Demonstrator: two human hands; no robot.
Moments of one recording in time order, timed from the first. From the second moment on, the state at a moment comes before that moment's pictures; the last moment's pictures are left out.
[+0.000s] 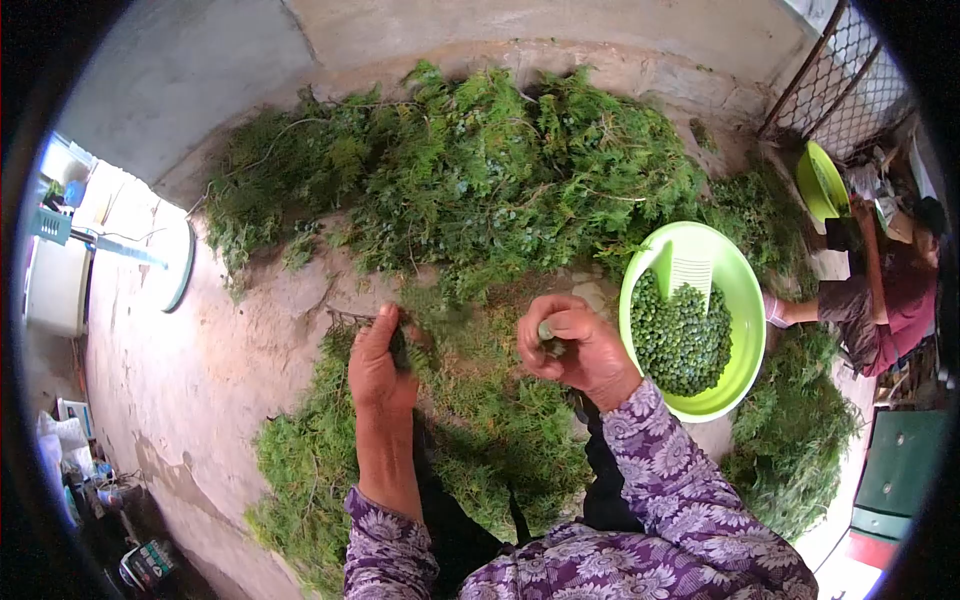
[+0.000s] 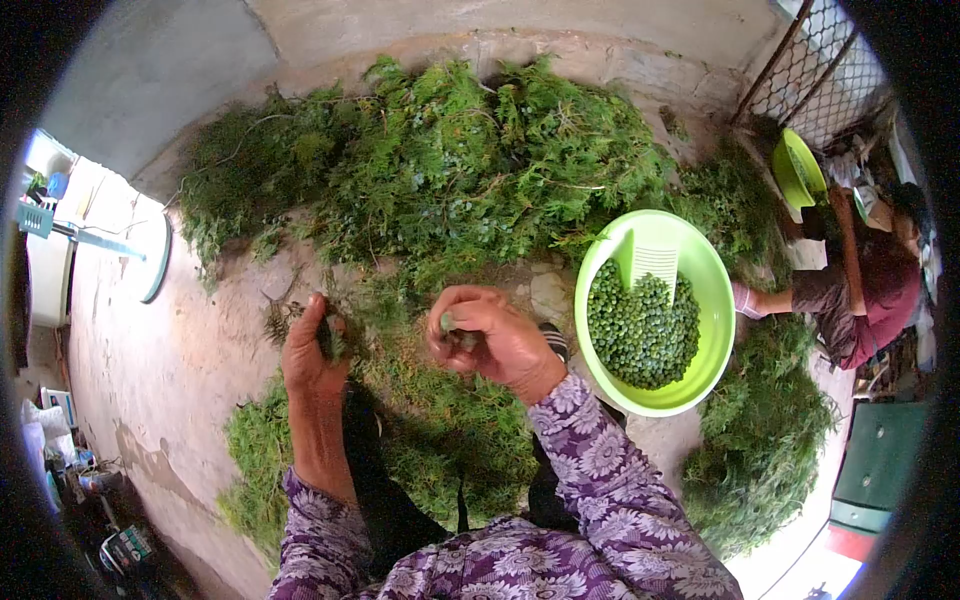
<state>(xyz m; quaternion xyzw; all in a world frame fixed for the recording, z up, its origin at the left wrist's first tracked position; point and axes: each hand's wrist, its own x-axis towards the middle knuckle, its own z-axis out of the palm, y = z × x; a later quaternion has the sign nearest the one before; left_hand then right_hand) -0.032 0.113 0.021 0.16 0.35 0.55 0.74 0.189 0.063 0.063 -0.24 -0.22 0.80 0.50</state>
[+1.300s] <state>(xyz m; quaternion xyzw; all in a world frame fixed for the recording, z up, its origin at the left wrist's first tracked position) 0.015 0.091 0.026 0.10 0.40 0.45 0.79 0.154 0.079 0.038 -0.51 -0.65 0.37 0.42</state>
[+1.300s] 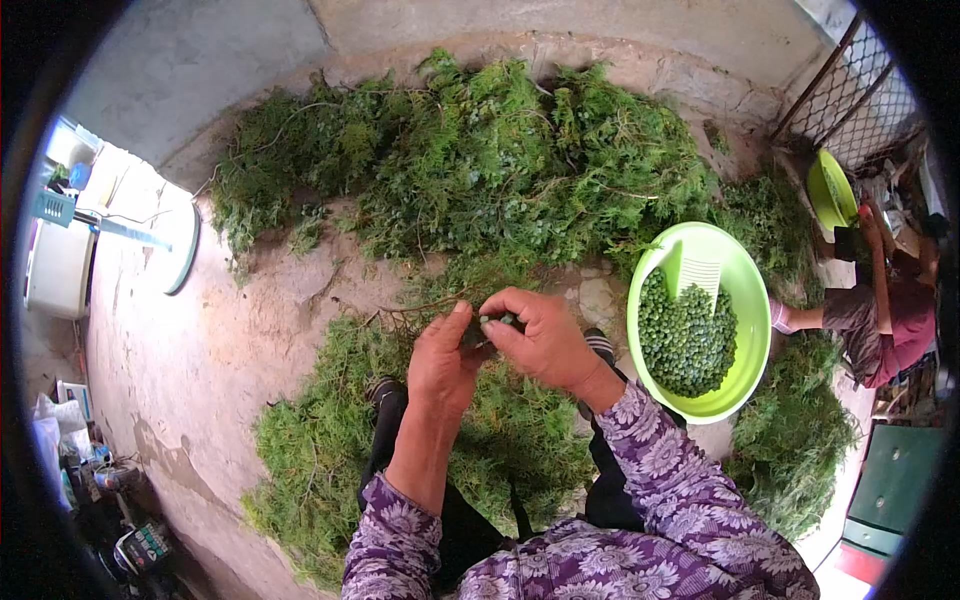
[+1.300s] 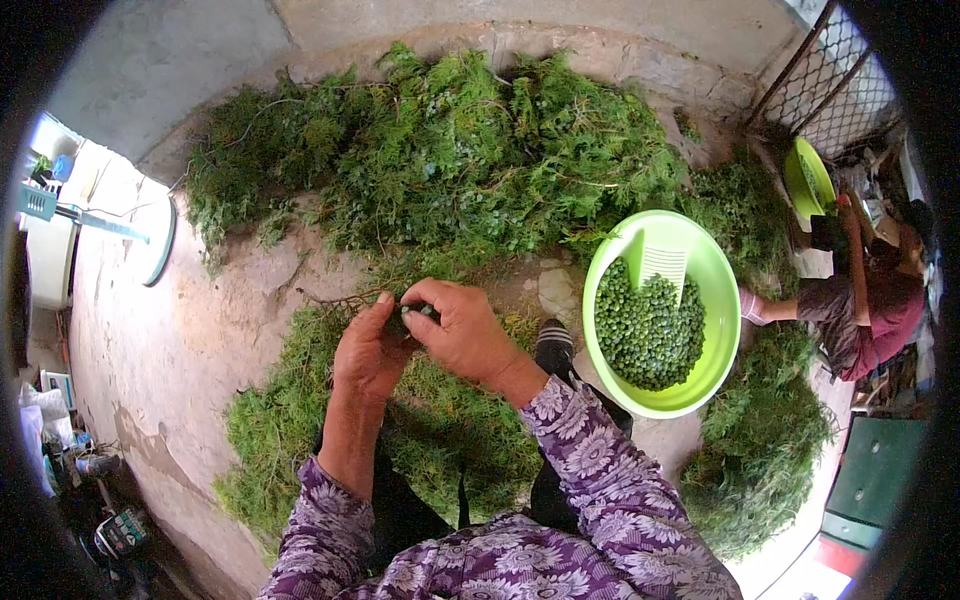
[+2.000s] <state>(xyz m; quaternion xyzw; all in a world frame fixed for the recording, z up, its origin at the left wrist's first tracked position) 0.013 0.099 0.015 0.08 0.43 0.48 0.76 0.161 0.075 0.048 -0.47 -0.33 0.71 0.40</state>
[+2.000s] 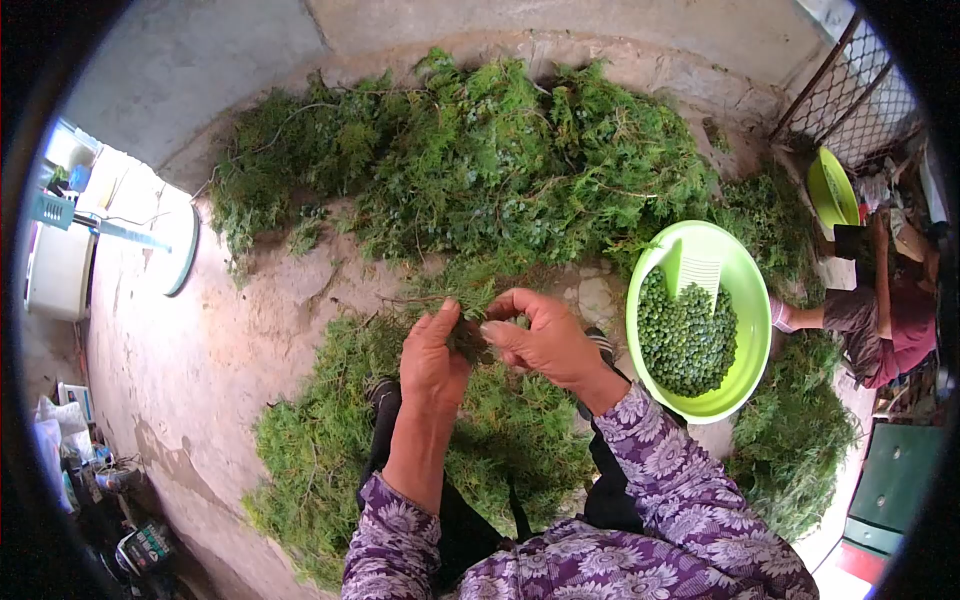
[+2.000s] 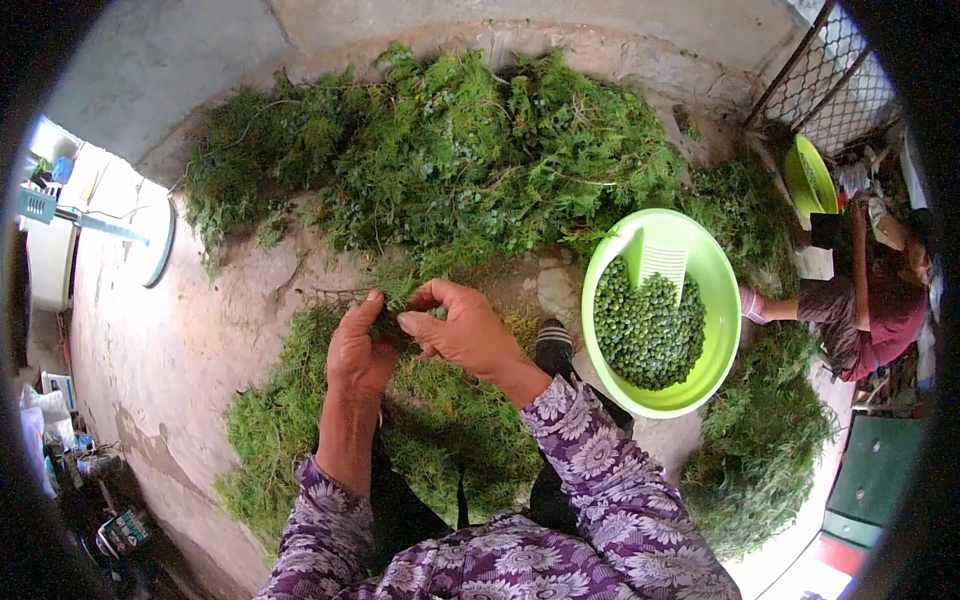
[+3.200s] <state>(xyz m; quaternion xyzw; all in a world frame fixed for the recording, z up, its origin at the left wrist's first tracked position) 0.025 0.087 0.013 0.07 0.34 0.50 0.79 0.132 0.076 0.024 -0.57 -0.55 0.40 0.47</state>
